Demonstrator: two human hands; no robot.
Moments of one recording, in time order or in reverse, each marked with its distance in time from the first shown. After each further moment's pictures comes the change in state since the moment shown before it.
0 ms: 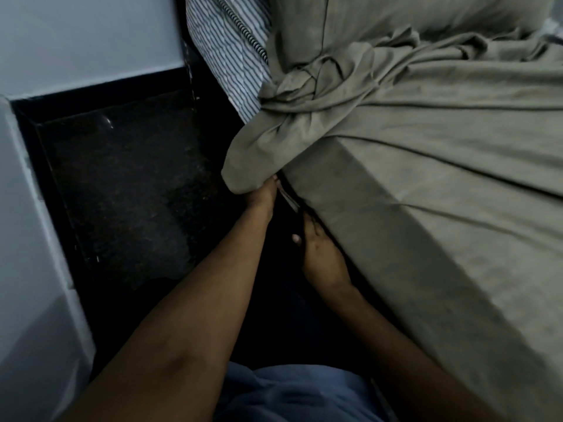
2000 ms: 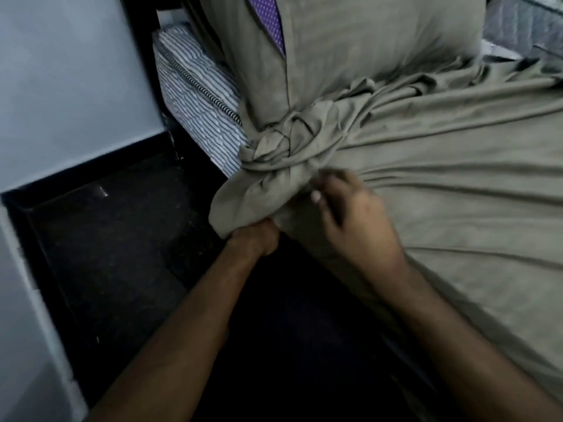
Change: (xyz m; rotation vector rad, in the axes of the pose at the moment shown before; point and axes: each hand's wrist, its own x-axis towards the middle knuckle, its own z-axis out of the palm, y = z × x) left_hand -0.013 0.056 -0.004 1.766 -0.374 0.500; right_hand 0.065 -0.023 -0.161 0.307 0.326 -0.116
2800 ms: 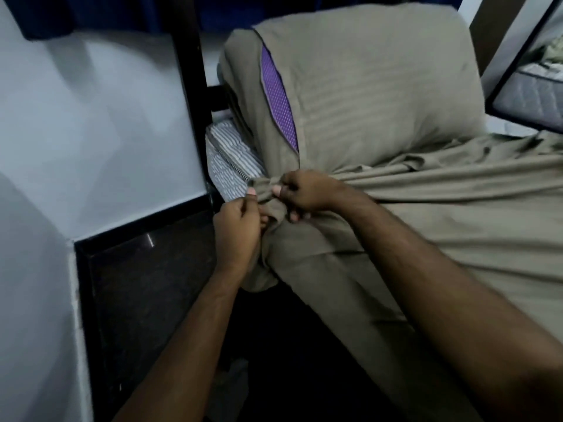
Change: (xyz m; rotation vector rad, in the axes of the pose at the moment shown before) left_hand -0.023 0.000 -0.134 -0.975 0.854 -0.147; right_hand 0.186 -0.018 -0.002 -0.042 -0.598 -0.074
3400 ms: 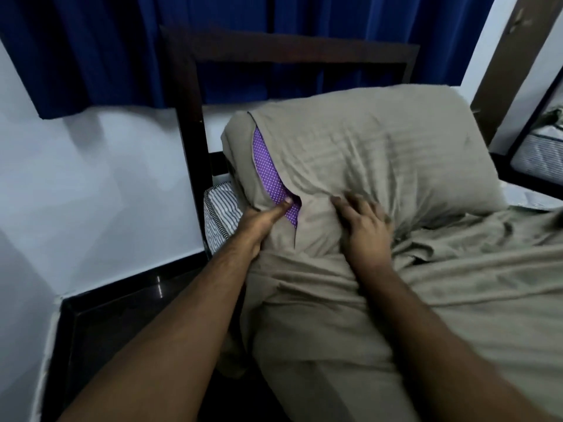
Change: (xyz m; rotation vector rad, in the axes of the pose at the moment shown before) left_hand 0.140 0.067 0.087 -0.363 -0.200 -0.254; right_hand 0.050 0.142 -0.020 -0.171 0.893 0.092
